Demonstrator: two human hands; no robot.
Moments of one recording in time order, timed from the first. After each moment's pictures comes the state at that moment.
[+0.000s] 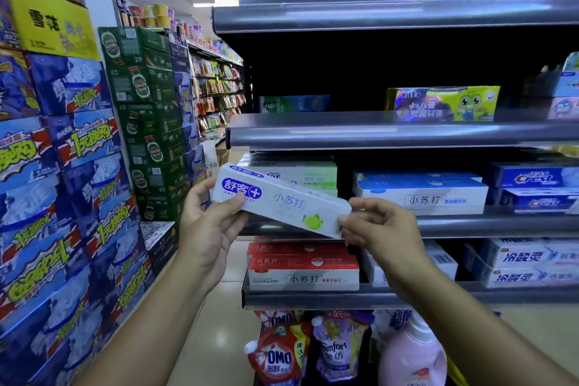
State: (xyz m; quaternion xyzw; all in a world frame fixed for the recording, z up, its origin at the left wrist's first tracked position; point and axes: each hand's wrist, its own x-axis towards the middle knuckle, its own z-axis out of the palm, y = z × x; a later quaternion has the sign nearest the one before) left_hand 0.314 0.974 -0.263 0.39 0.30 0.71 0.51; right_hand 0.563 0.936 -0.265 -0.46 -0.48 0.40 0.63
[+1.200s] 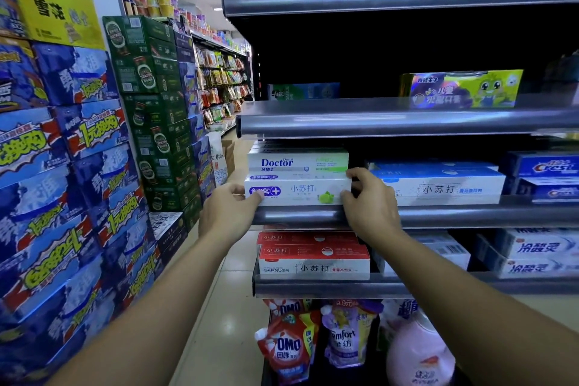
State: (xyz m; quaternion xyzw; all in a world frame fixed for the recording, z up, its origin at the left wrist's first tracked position) left_hand 0.301 1.039 -0.284 0.56 0.66 0.48 0.15; right_hand 0.544 0.999 -0.267 -0.65 -0.59 0.07 0.48
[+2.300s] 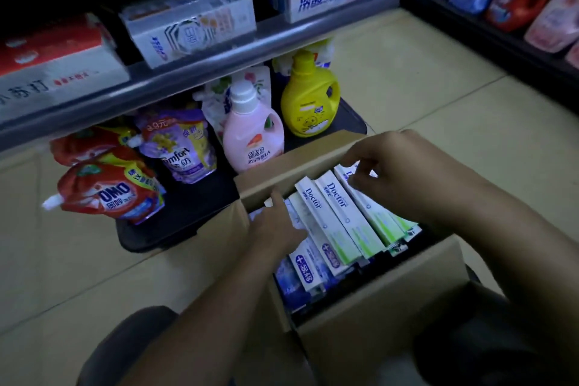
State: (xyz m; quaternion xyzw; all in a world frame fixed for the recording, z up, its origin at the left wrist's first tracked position) left_hand 0.615 0.840 -0.633 0.79 0.52 -0.08 0.31; right_hand 0.783 0.728 -0.442 -0.79 -0.58 0.16 0.14
